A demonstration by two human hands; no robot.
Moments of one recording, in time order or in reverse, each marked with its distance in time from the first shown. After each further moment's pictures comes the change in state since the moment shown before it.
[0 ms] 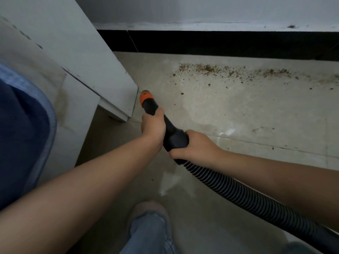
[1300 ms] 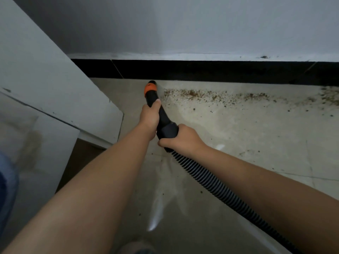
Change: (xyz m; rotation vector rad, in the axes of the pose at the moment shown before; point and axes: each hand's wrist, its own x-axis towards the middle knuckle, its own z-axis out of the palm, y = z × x) left_hand 0.051 0.065 0.051 -0.011 -0.180 0.159; right_hand 0.066 -0.005 -0.044 0.032 0.204 0.059
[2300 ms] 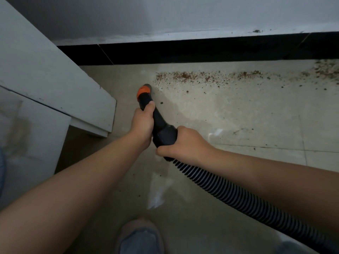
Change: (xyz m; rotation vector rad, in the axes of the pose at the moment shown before) left_hand -0.046 -0.033 -0.011 -0.039 -0.022 -0.045; right_hand -0.070 0.003 -0.001 -0.021 -0.075 -0.002
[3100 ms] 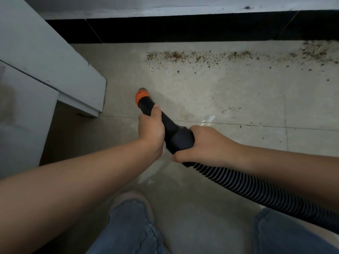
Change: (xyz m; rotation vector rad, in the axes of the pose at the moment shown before) left_hand -0.074 -0.040 0.023 -0.051 0.093 -0.107; right_hand -0.067 0.029 -0.017 -0.112 -0.109 0.052
